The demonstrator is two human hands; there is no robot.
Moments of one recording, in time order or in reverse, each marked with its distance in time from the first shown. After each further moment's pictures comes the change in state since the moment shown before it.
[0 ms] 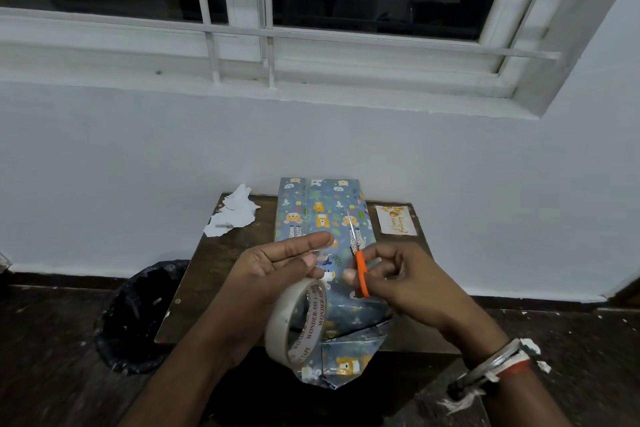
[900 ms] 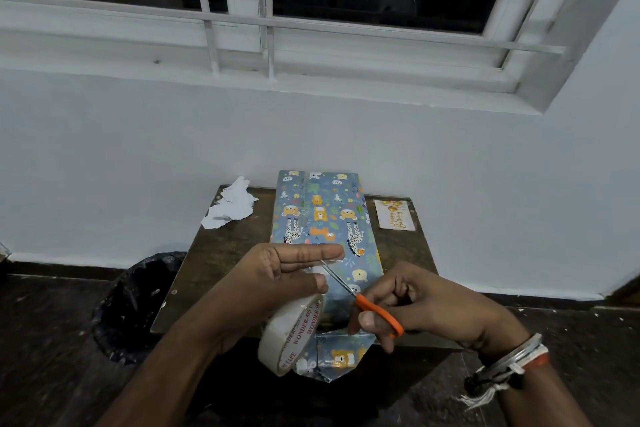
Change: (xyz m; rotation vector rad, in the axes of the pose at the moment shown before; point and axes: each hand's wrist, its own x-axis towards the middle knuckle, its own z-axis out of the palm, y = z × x) left_hand 0.006 -0.005 -0.005 0.189 -0.163 -0.079; right_hand -0.019 -0.006 -0.021 0.005 -0.505 -0.039
